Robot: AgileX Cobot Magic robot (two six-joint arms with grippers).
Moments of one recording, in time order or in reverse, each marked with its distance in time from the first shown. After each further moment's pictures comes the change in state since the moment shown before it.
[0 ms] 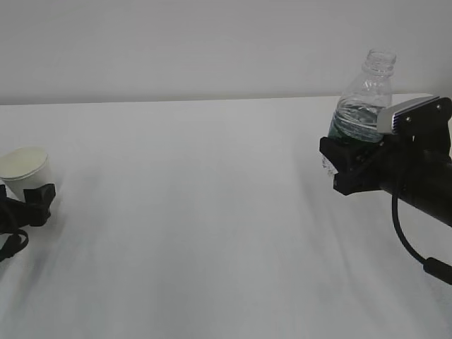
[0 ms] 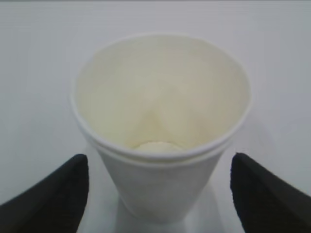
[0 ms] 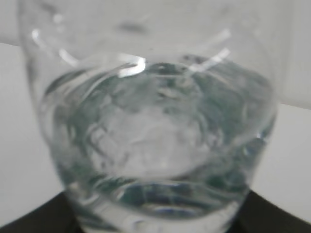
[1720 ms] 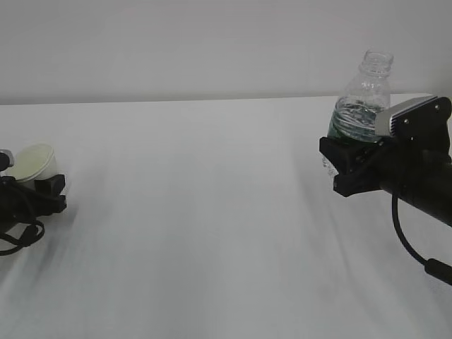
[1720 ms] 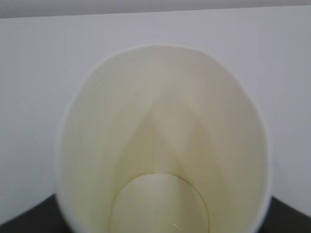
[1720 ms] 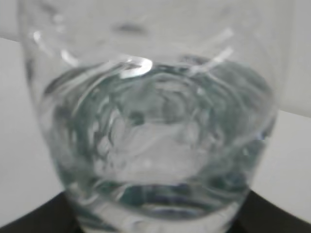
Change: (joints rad) left arm 0.000 0.094 -0.129 0.060 -0.006 0.018; right arm 0.000 0.000 0.000 -0.002 -0.005 -0.038
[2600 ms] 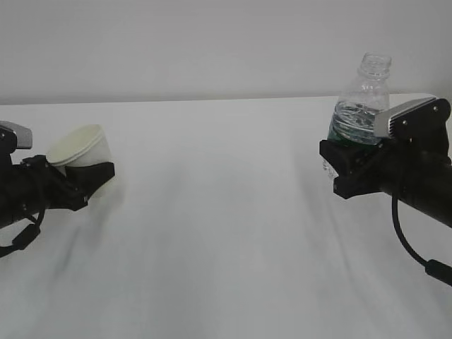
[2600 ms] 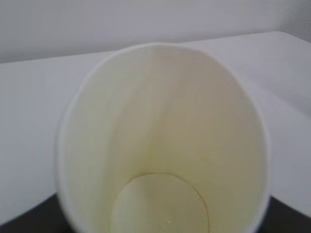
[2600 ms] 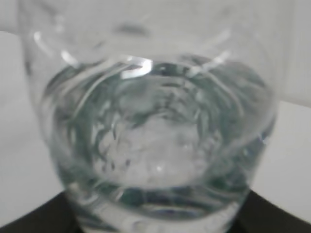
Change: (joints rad) left arm 0.000 -0.154 0.000 0.564 0.000 -0.287; right arm 0.000 0.000 0.000 -0.001 0.013 0.000
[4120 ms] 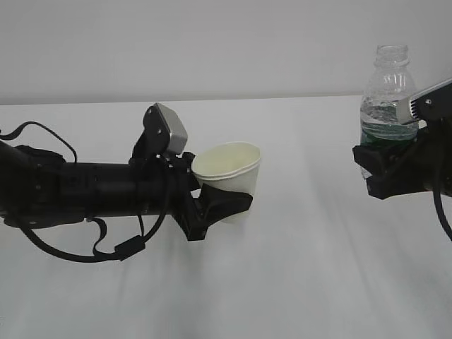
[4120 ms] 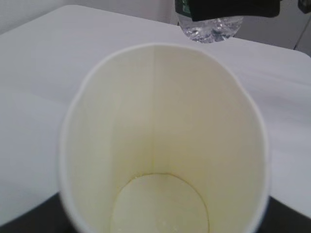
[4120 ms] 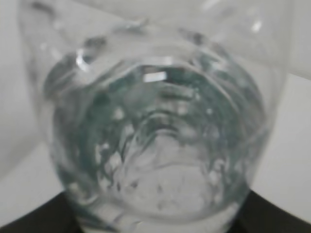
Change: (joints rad) left arm -0.474 -0.021 -0.274 0.317 0.240 -0.215; right arm 0.000 -0.329 0.012 -0.074 0.540 0.083
